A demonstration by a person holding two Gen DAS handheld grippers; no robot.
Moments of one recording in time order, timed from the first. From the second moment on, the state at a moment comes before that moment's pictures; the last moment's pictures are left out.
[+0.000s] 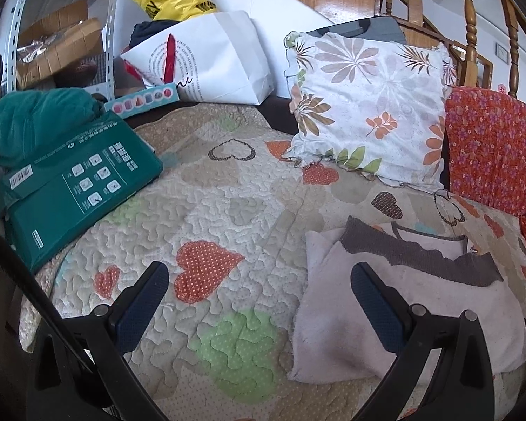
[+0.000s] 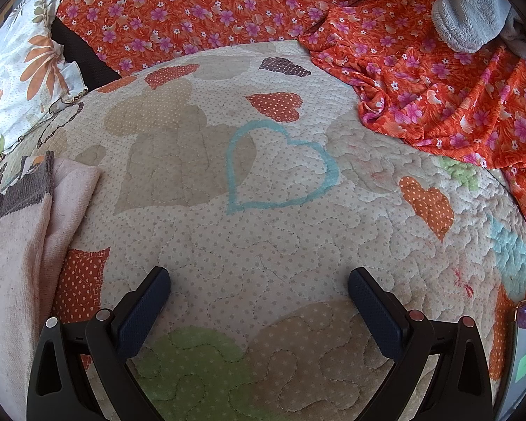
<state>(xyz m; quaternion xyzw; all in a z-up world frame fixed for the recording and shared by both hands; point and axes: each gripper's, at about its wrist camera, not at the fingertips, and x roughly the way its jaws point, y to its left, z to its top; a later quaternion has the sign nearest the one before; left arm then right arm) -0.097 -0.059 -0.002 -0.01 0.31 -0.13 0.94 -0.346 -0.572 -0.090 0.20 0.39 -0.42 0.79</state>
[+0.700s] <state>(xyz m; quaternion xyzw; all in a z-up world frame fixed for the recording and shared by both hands) -0.022 -0.070 -0.079 0.03 0.51 -0.13 0.85 -0.343 -0.573 -0.091 0.20 0.40 -0.43 0.79</state>
